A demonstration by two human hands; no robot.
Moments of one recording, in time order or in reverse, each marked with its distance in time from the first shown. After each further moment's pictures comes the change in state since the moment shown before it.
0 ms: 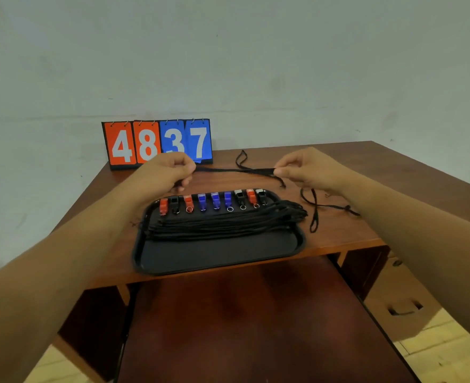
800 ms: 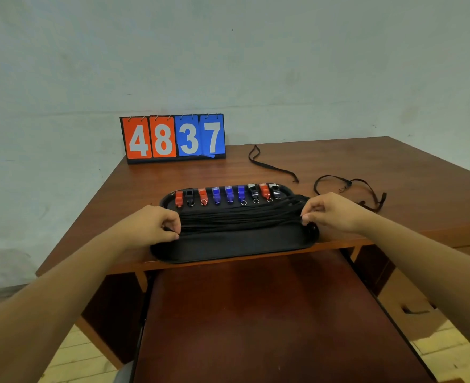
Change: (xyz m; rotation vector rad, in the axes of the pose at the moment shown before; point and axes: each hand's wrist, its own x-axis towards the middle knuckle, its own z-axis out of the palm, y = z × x) left_hand -0.043 -0.098 -0.015 0.687 -0.254 -0.072; right_hand -0.031 0.080 0.039 -0.221 -0.177 0.073
